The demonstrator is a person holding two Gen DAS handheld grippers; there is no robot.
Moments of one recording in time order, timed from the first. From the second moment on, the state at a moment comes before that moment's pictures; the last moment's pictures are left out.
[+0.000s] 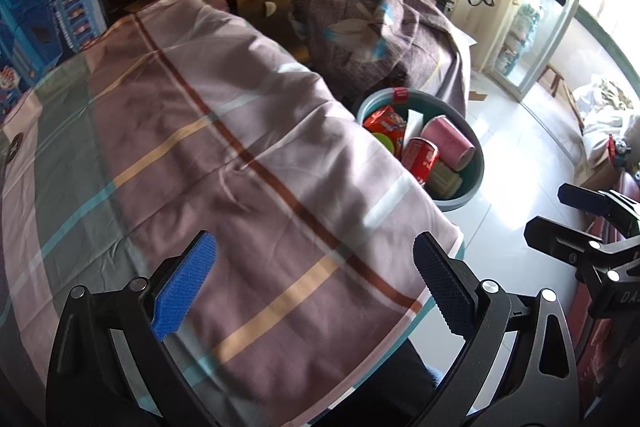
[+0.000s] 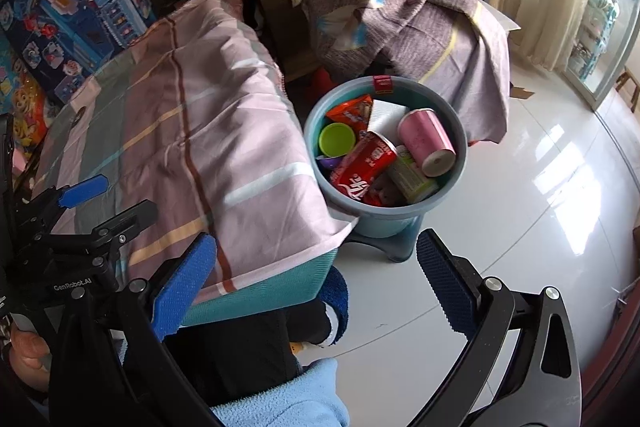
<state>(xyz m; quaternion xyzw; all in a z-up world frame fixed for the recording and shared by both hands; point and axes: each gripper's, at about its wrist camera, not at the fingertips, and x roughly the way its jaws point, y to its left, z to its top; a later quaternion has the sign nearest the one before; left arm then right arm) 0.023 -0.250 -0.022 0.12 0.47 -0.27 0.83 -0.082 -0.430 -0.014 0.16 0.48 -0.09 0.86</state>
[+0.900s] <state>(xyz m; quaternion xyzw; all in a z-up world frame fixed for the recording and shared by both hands) 0.024 -0.250 -0.033 0.12 0.47 -0.26 0.83 -0.080 -0.434 -0.027 0.16 0.48 -0.10 0.85</state>
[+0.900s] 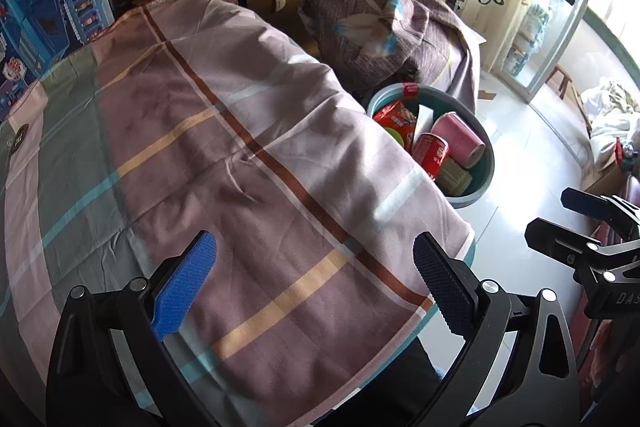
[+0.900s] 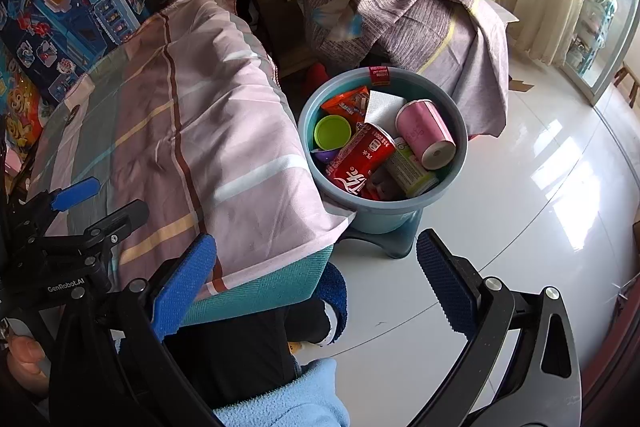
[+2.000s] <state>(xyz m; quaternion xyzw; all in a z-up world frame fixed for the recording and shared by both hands) 0.027 -0.249 -0.035 0.12 0.46 -0.25 0.84 -0.073 -0.440 -0.034 0.16 0.49 -0.11 0.85</state>
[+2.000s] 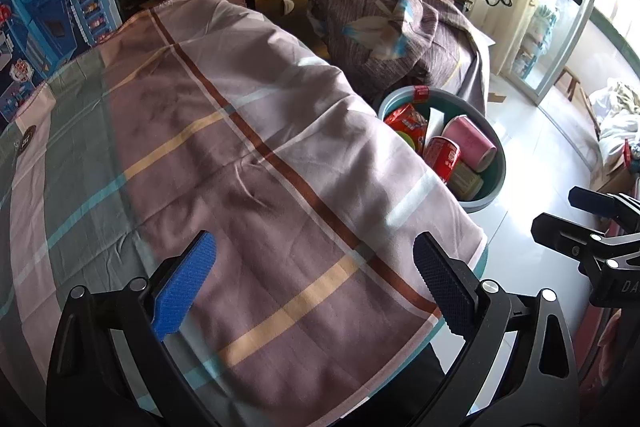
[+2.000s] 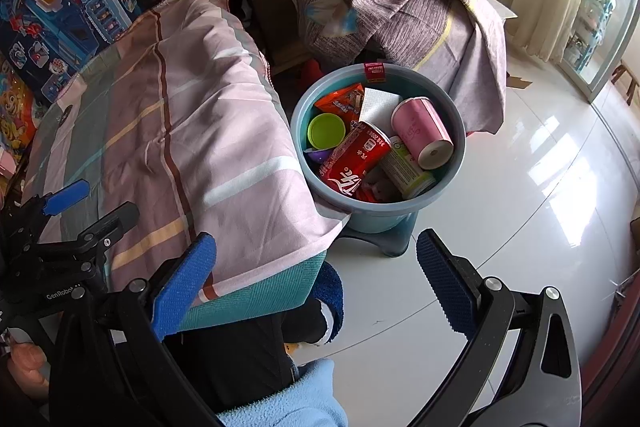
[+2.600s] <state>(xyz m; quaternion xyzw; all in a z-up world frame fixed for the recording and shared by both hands) 0.028 -0.248 -0.040 0.13 0.46 -0.23 0.85 -0.070 -0.441 -0.037 0.16 0.49 -0.11 0.85</state>
